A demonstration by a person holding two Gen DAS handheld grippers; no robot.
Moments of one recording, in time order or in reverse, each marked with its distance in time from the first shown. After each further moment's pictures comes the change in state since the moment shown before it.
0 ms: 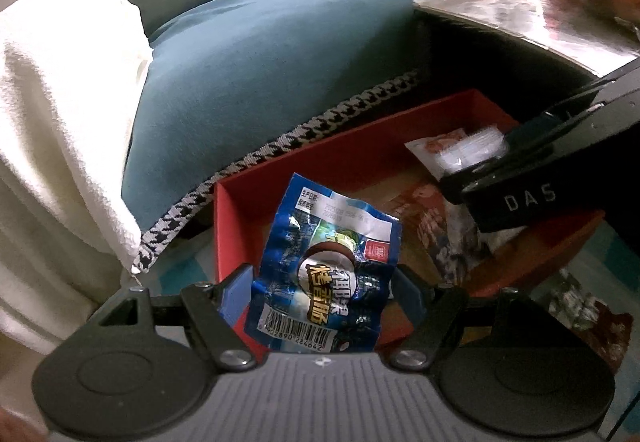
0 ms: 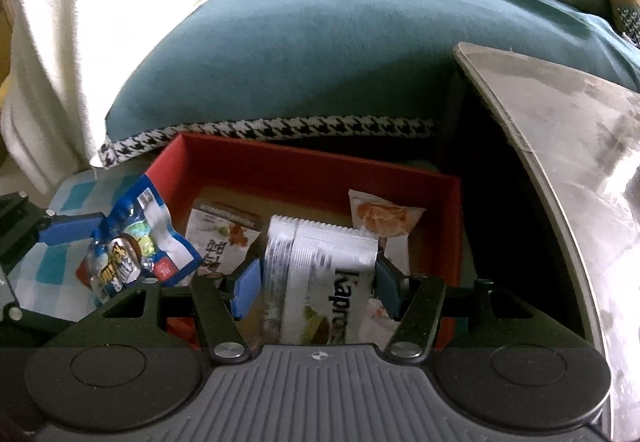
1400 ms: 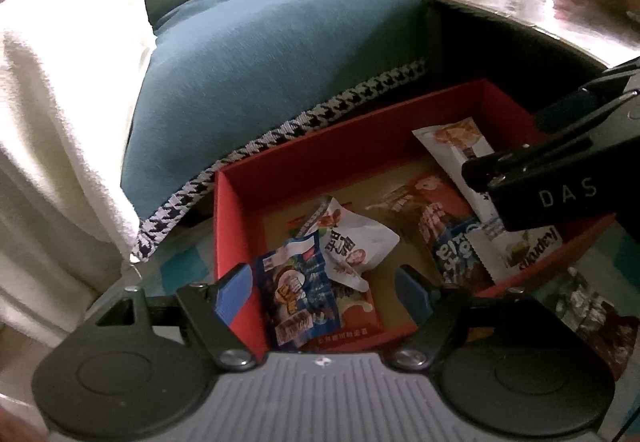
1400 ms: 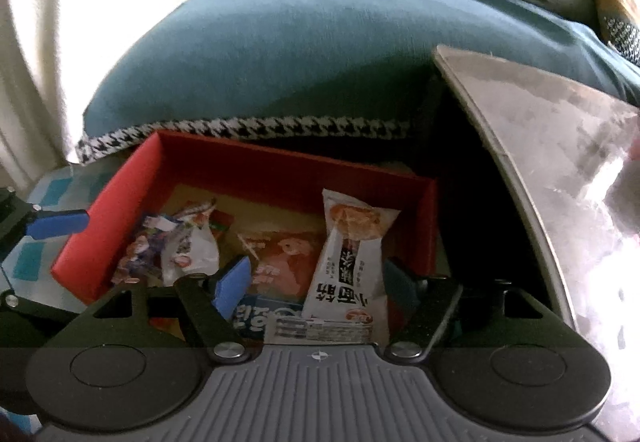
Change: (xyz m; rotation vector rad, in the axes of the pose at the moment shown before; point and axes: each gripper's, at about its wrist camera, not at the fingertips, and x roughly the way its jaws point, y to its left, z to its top) left arm 0.003 -0.004 -0.001 -0.016 0.037 0.020; right arm -0.006 -0.005 -0.007 -0.019 -0.015 -0.057
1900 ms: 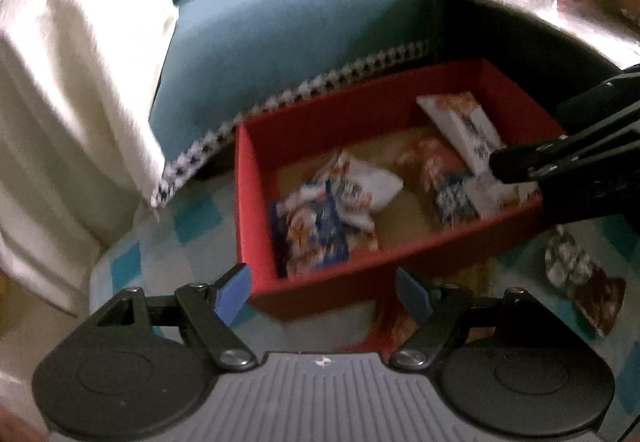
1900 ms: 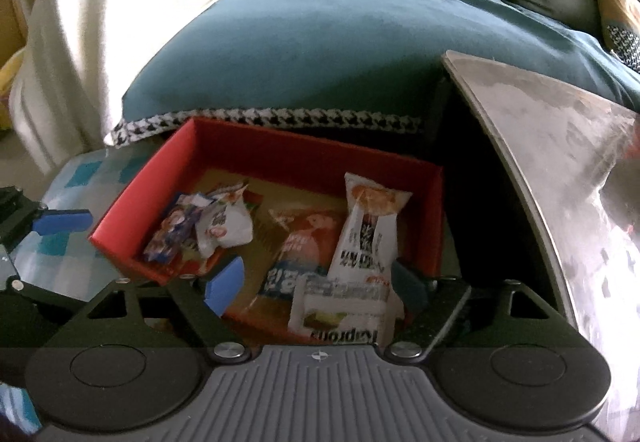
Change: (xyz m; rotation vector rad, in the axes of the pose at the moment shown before) left arm -0.023 0.012 -0.036 -0.058 0.056 -0.009; right arm -0.033 0.017 -0.026 -0.024 0.008 0.023
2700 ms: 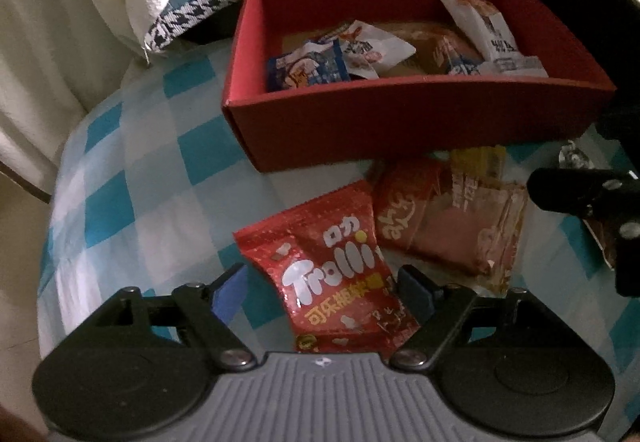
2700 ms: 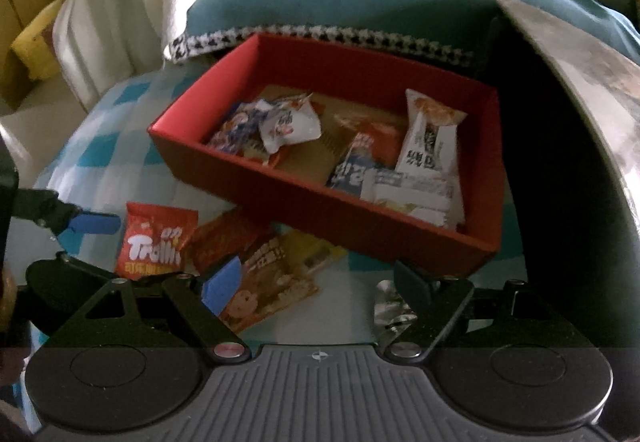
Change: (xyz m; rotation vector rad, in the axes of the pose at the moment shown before) left arm 0.022 -0.002 -0.065 -0.149 0.207 -0.041; right arm -0.003 0.038 -0.052 -0.068 0.126 0.071
